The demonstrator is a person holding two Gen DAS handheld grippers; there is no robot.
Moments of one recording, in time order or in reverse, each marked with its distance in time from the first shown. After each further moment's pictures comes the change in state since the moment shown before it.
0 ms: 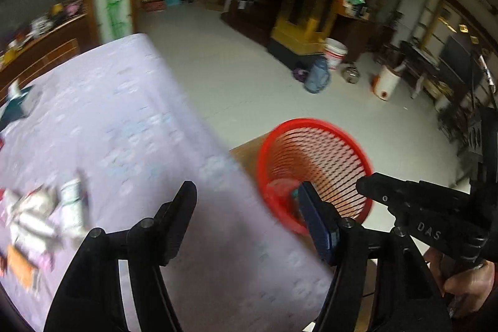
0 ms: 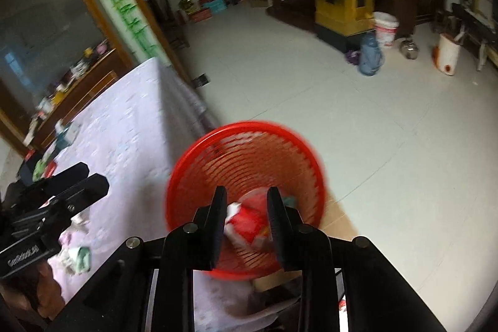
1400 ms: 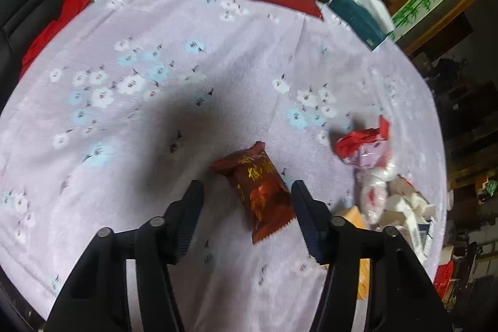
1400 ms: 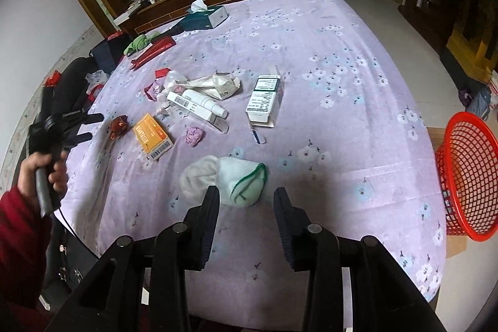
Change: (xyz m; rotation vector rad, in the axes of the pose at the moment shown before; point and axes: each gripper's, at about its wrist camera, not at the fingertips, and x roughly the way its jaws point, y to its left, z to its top) left arm -0.113 0.492 -0.194 -0.956 0.077 0.368; right arm 0.033 0.292 -0.124 -0.445 0.203 0.275
